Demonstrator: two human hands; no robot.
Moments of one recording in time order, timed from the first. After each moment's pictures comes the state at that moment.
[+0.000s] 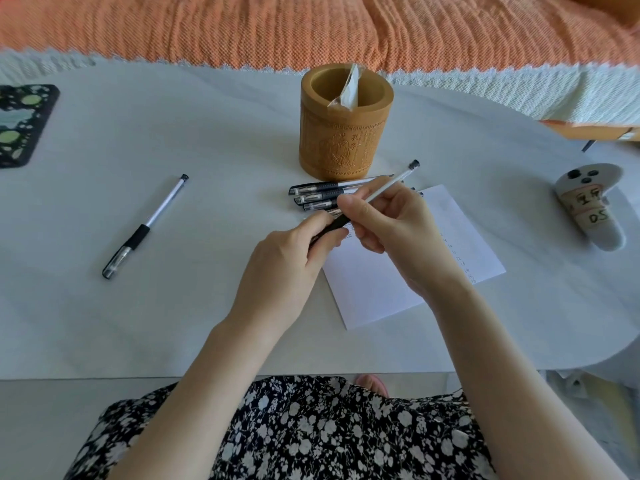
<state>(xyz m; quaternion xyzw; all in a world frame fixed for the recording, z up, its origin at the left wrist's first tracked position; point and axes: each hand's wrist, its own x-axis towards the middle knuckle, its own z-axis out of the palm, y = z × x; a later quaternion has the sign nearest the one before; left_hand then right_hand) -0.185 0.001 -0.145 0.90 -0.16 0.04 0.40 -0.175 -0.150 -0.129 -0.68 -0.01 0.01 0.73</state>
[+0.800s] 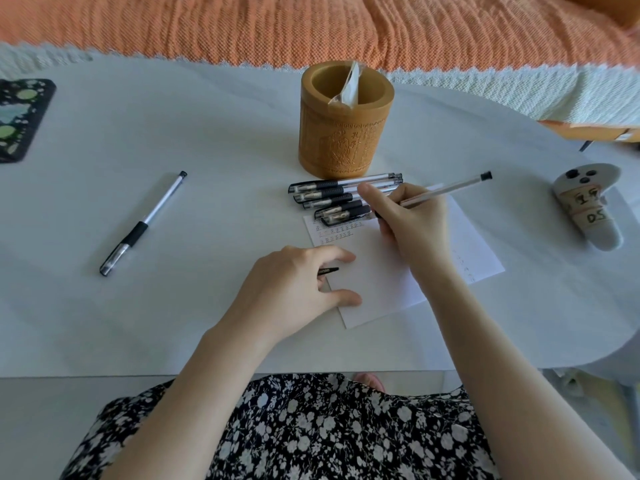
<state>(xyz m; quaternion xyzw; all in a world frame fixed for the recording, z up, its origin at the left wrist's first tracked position) -0.195 0.004 -0.143 0.93 -0.17 -0.13 0.30 -0.159 -0.163 -0.151 -0.77 0.13 -0.14 0.61</state>
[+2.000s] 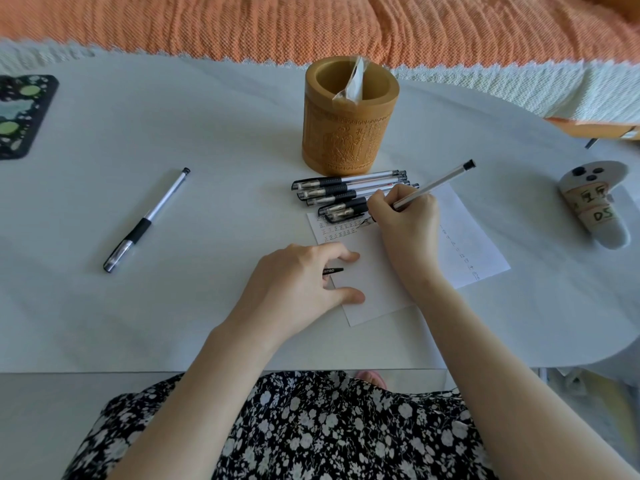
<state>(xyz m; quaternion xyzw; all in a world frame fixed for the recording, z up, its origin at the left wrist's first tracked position) -0.194 0.002 -0.149 0.93 -0.15 -0.15 0.29 -0.154 -0.154 -0.170 -0.82 0.11 -0.21 0.53</state>
